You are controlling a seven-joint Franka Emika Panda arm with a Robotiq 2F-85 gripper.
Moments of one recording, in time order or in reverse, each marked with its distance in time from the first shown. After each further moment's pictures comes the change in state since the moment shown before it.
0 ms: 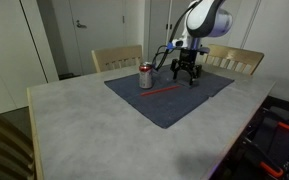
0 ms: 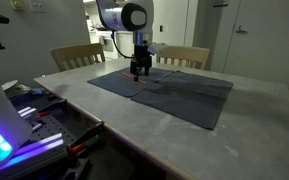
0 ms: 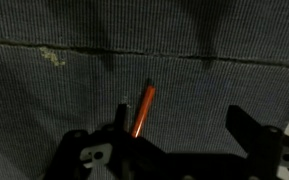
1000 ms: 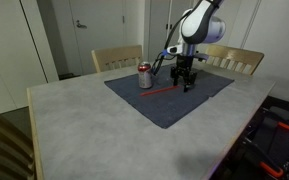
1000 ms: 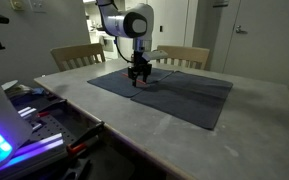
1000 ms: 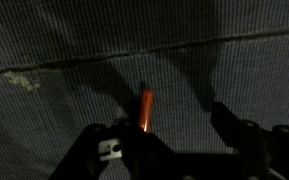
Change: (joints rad) arm 0.020 0.084 0.000 0.056 0.000 -0.028 0.214
